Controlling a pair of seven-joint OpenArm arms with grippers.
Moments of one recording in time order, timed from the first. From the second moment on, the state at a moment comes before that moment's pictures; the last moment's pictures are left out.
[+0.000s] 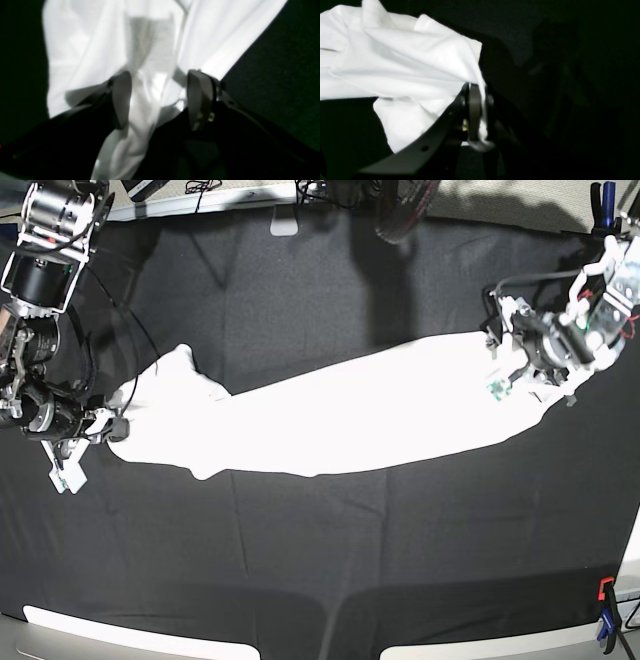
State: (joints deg) left arm 0.1 -40.5 27.6 95.7 -20.1 -21.7 52.3; right arm 14.1 25.0 23.1 70.9 31.9 40.0 -68.4
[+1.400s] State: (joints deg) left arm 0.6 -39.0 27.7 95.3 -15.4 -29.6 47.2; right arm 14.1 24.5 23.1 70.9 45.3 40.0 -69.3
